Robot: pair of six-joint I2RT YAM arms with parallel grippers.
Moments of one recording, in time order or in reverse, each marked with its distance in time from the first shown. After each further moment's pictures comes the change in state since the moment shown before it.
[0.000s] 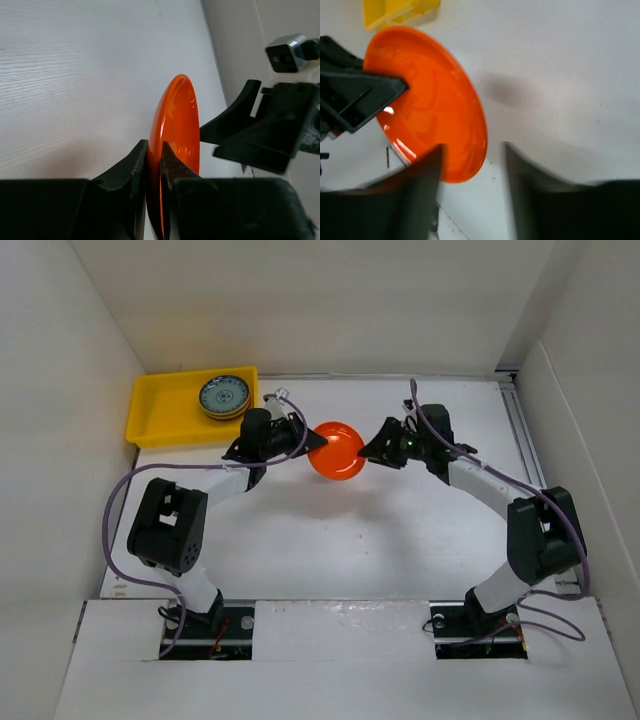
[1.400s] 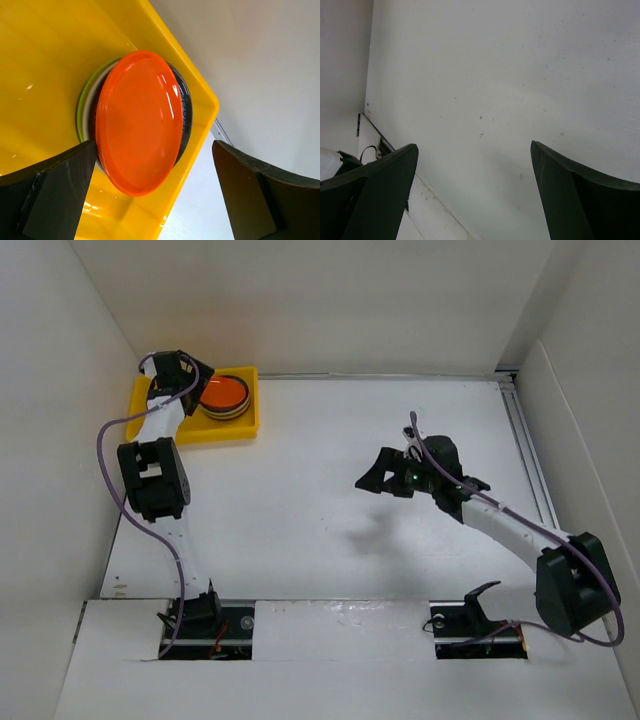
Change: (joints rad) left arm 0.530 0.460 0.805 -0.594 -0.446 -0.137; right arm 0.087 -0.282 -0.280 0.021 0.042 -0.095
